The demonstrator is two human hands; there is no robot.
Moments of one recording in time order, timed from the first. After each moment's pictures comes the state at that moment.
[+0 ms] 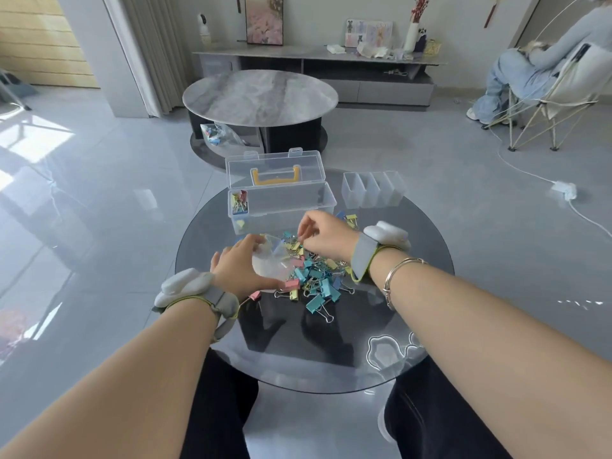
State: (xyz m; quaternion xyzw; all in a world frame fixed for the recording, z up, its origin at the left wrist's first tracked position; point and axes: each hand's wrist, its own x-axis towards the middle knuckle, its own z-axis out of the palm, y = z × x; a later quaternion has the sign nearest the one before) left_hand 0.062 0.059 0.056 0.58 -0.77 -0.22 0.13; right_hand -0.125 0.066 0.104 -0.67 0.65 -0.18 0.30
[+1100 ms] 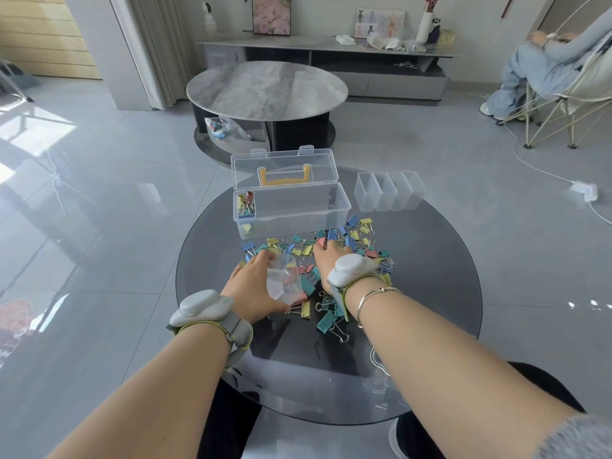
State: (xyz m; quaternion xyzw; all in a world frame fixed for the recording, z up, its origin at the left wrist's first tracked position) left_hand 0.062 0.039 0.016 0.54 -0.78 -0.27 0.12; right_hand -0.110 0.030 0.038 -0.66 0.72 0.15 0.14
